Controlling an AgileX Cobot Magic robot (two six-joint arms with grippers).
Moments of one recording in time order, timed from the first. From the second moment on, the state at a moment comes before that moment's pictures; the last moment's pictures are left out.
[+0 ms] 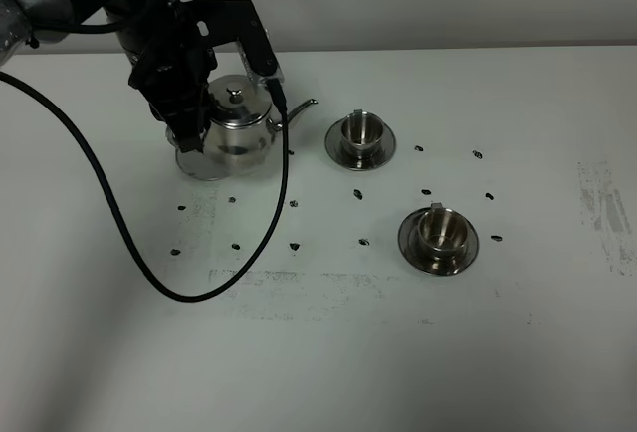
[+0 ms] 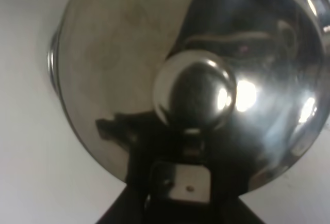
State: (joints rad) left arm -0.38 2.09 -1.88 0.08 1.16 0.94; right arm 0.08 0.06 -0.52 0.03 1.11 -0.06
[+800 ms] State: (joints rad) left arm -0.51 2.13 -1.88 0.07 0.99 1.25; right arm 0.08 0.06 -0.52 0.03 1.11 -0.06
